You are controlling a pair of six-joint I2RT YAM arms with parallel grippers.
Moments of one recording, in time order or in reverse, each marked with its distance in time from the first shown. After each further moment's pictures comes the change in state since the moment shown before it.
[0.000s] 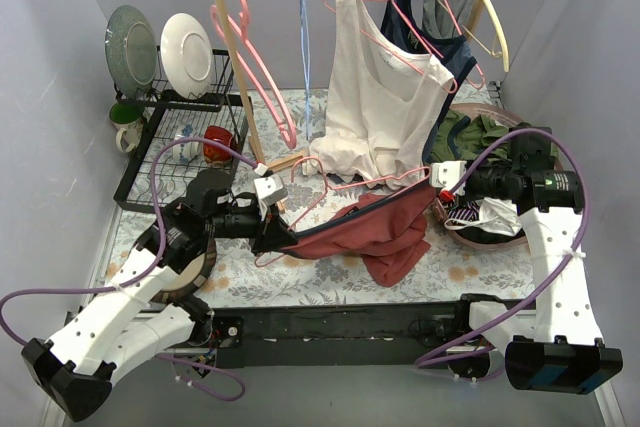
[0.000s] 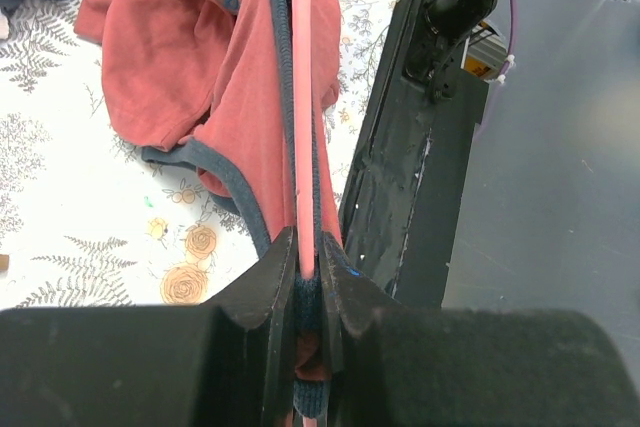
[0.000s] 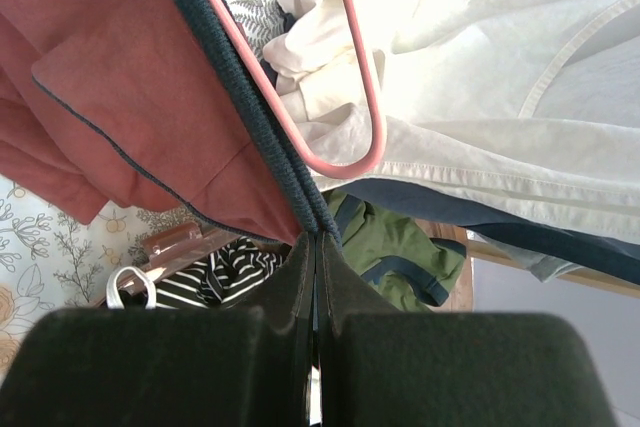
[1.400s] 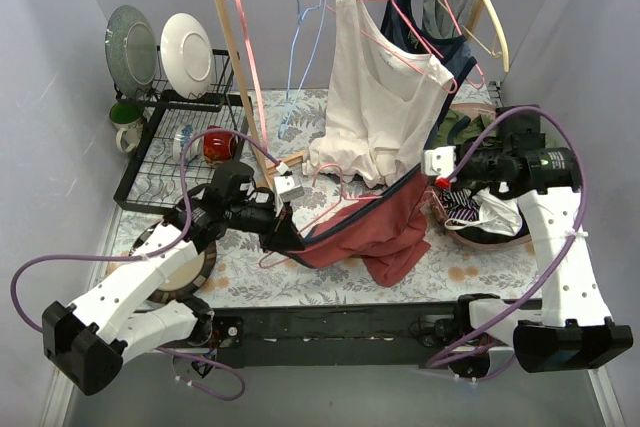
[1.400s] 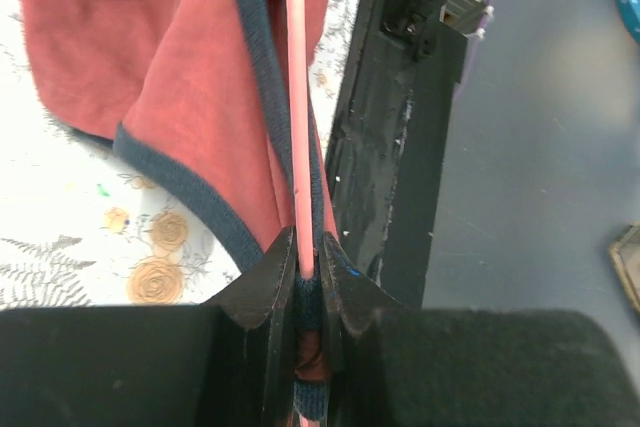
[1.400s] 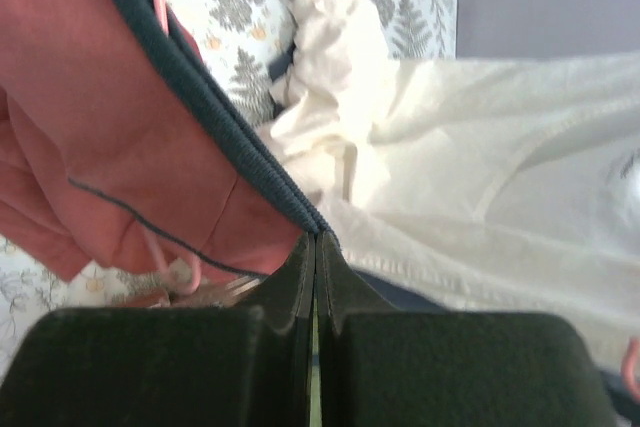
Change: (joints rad) left arm 0.000 0.171 0.017 -0.021 0.093 0.063; right arm 0.099 0.108 0.172 -0.050 -0.090 0.021
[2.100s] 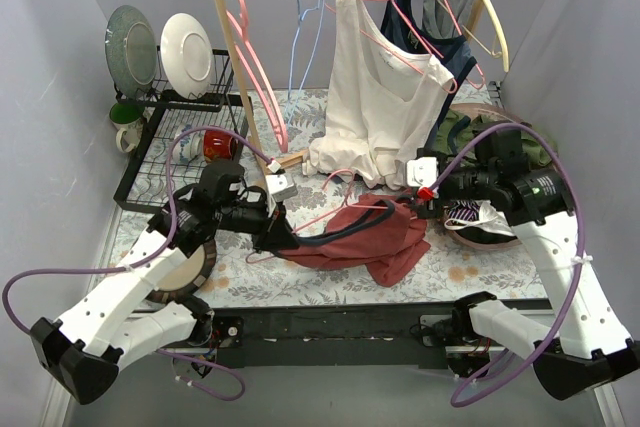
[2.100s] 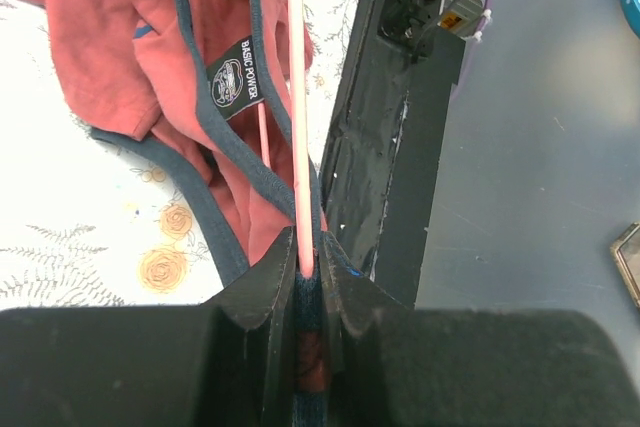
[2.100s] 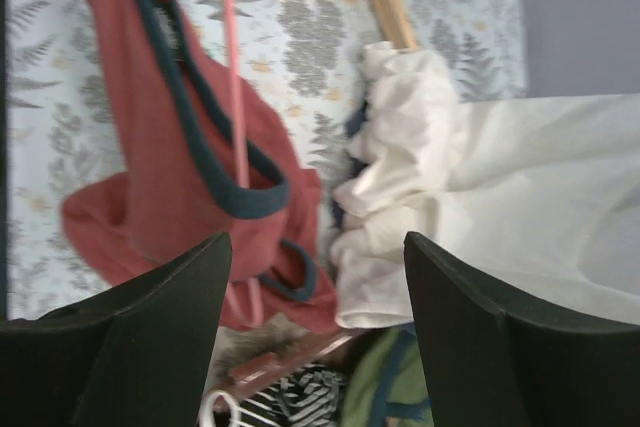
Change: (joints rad) left arm 0.000 -0.049 0.067 -0.098 -0.023 0.012; right arm 0.268 -0.122 -0.078 0.112 0.109 0.388
